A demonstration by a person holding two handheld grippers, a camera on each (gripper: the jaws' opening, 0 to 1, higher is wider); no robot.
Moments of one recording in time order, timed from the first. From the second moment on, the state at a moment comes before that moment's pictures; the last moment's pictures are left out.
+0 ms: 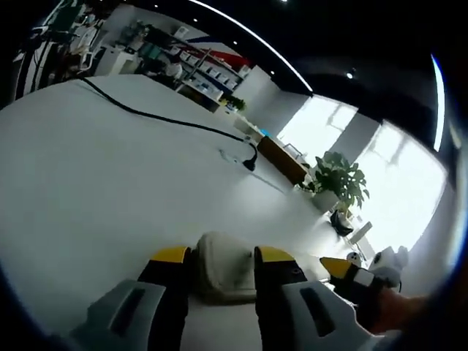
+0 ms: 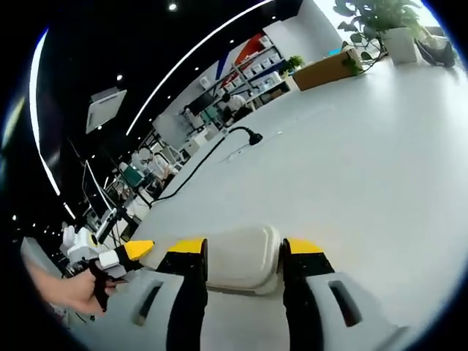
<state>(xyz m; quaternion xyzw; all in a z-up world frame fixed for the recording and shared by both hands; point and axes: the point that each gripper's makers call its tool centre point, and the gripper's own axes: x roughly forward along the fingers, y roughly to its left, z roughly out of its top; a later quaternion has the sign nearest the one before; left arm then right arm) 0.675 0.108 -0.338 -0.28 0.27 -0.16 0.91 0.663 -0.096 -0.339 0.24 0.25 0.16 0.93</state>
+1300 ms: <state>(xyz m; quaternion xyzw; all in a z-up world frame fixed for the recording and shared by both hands) 0.683 0.116 -0.339 -0.35 0.27 -0.15 0.88 0.665 -0.113 -0.338 0.37 0.19 0.12 0.90</state>
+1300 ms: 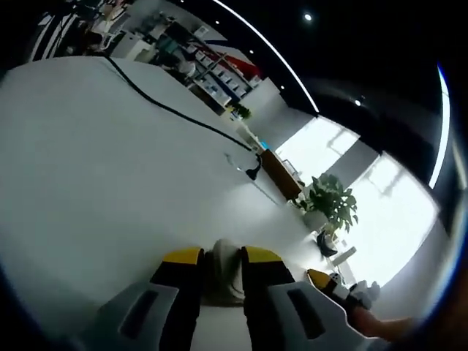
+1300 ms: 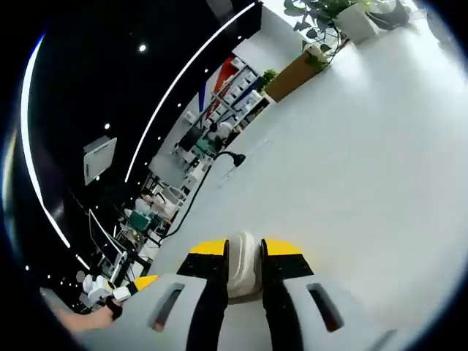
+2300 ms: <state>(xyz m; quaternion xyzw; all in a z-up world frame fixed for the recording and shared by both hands) 0.660 0.127 -0.332 -0.32 0.23 -0.14 0.91 0.659 -0.106 -0.332 0.32 0.18 0.13 0.92</state>
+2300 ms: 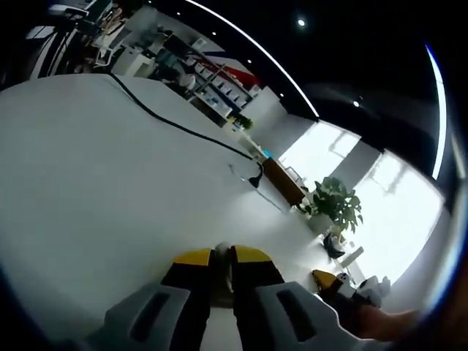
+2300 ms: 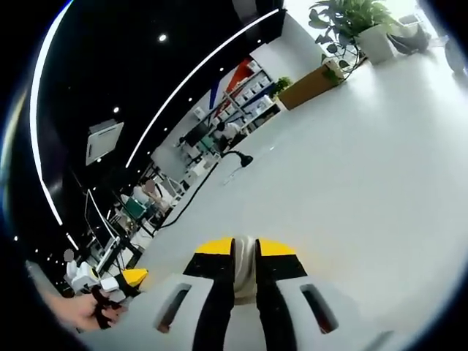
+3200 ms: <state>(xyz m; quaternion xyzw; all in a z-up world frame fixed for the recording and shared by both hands) 0.565 0.133 -0.205 -0.11 0.23 -0.26 0.93 0.556 -0.098 -0.210 0.18 0.22 0.21 0.93</state>
